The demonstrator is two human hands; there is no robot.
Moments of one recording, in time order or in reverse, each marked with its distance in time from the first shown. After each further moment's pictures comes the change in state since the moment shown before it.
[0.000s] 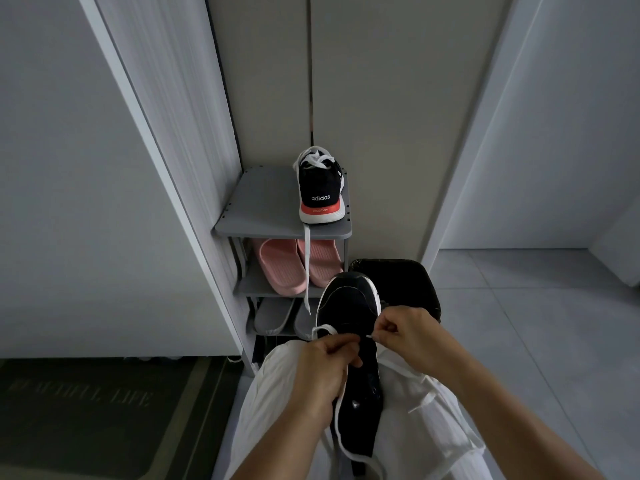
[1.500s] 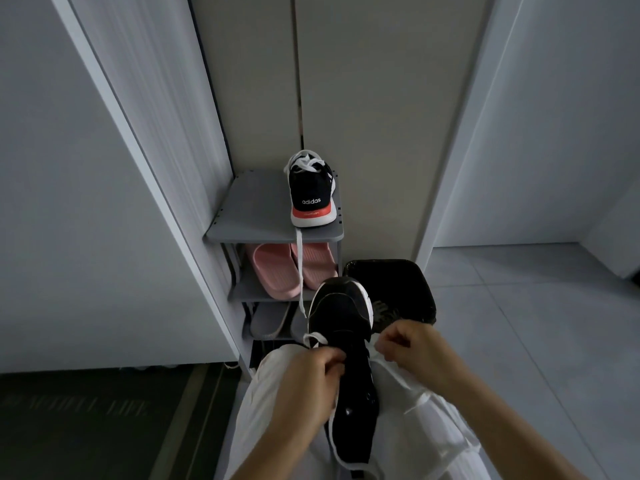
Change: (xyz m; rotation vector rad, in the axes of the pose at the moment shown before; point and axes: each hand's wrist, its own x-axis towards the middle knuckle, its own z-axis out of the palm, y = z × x) left_hand -0.011 -0.002 -0.019 0.805 -0.002 0.401; right_hand -0.021 0.011 0.007 0.327 0.059 0.213
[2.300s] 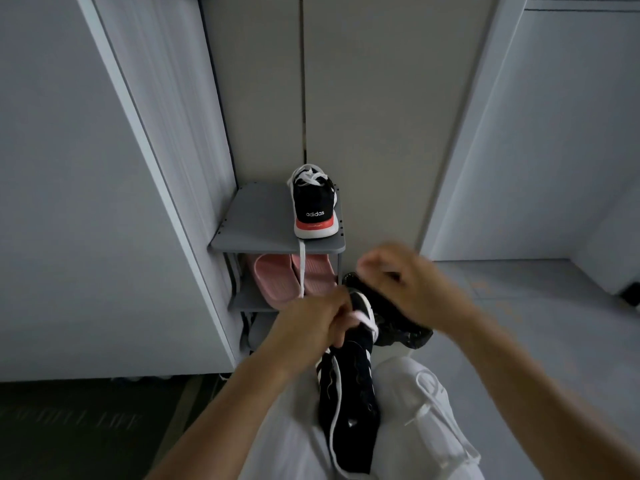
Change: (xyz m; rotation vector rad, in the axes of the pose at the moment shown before) left_hand 0.043 0.033 -0.061 0.172 -0.040 0.407; right_hand 0.023 -0.083 -0.046 -0.188 0.099 -0.462
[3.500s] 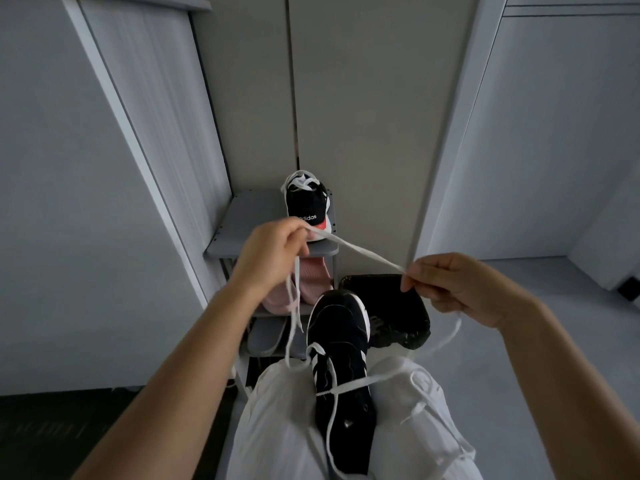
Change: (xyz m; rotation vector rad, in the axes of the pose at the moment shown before) left_hand 0.053 -0.012 -0.053 -0.062 0.314 -0.063; right_hand -0.023 0.032 -0.045 0.666 -0.169 0.325
